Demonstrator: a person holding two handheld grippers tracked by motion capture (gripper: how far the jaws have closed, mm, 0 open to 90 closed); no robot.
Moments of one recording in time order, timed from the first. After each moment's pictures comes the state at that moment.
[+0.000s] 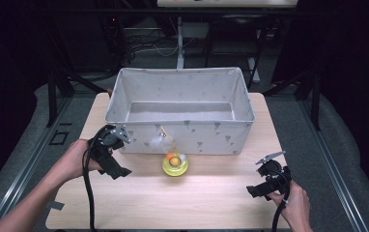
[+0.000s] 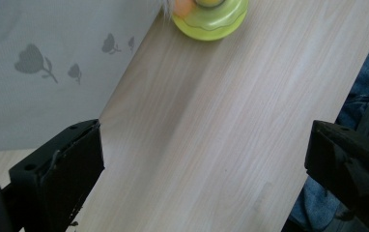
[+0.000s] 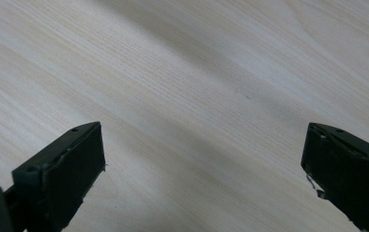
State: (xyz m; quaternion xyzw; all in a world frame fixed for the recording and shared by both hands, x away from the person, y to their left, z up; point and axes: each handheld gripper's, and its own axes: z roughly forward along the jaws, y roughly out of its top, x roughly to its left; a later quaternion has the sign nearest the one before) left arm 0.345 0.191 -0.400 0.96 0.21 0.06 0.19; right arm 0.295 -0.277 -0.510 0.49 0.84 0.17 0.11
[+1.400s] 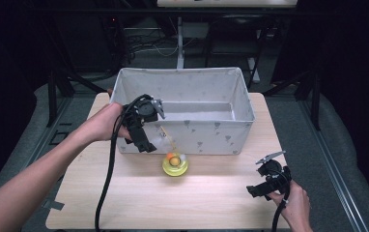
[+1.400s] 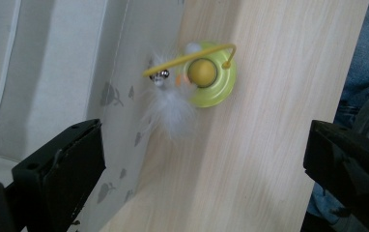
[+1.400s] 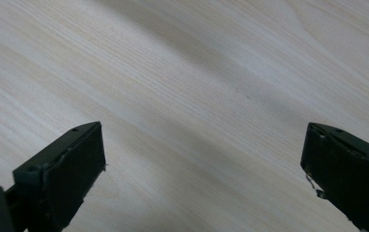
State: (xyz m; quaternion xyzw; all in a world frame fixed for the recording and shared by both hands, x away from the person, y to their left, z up) left arm 0.386 0.099 -0.331 0.98 0.09 0.07 0.13; right arm 0.296 -0.277 -0.510 0.49 0.85 0.17 0.11
